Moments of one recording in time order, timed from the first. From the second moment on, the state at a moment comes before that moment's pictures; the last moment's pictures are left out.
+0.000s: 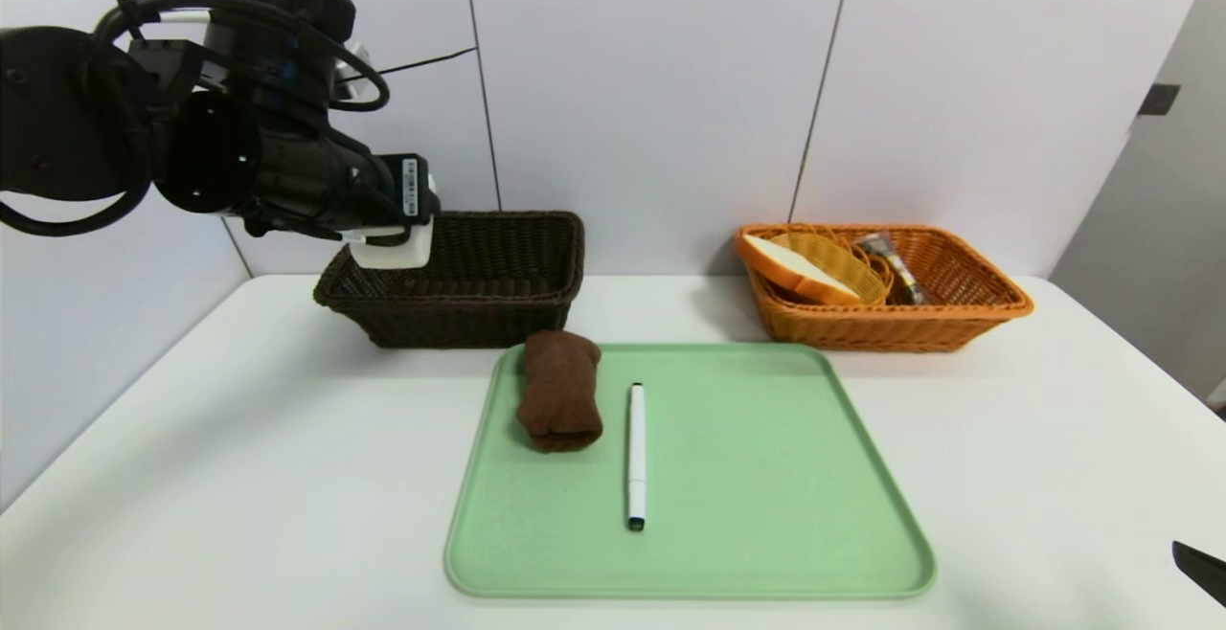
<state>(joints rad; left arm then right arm) -0.39 1.73 -1.57 0.33 0.32 -0.25 -0.02 0.72 -0.51 0.27 0.02 -0.22</state>
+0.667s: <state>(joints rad) -0.29 1.91 -1.59 0.13 0.29 -0.20 -0.02 0.87 -0.54 -0.02 0.03 -0.21</state>
